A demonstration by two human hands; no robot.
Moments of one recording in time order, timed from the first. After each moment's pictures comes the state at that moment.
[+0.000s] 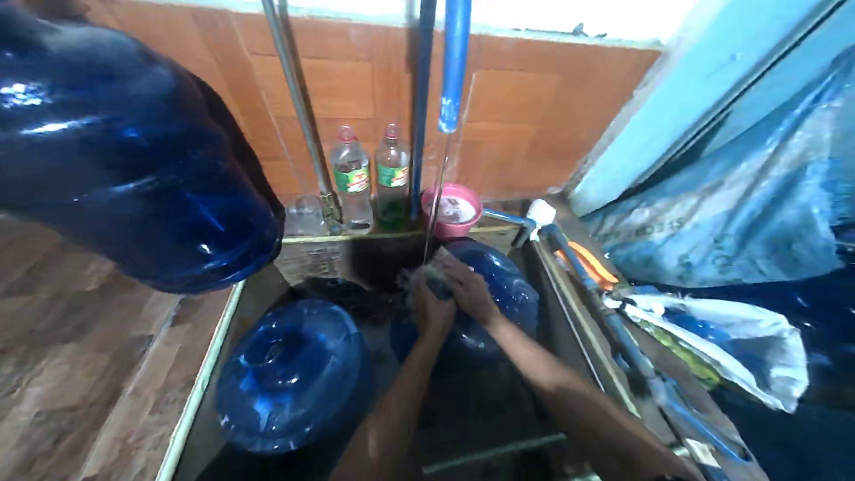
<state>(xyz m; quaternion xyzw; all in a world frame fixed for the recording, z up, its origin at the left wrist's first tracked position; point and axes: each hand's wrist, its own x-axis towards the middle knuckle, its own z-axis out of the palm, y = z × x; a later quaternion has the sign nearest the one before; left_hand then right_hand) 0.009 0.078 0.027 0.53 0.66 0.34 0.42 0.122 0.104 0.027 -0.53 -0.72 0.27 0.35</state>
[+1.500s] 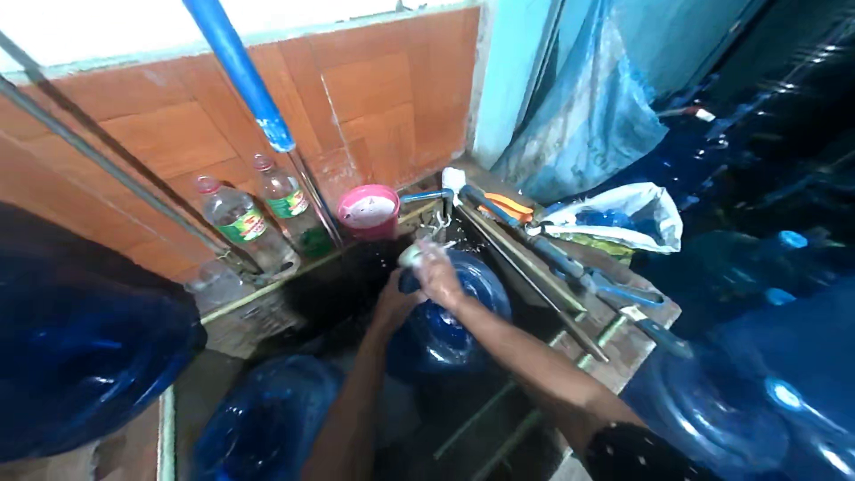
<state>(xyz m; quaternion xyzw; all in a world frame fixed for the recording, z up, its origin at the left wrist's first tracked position) 0.005 0.107 0.034 0.70 0.50 0.14 0.49 0.150 0.076 0.010 -0.69 -0.61 0.19 0.35</state>
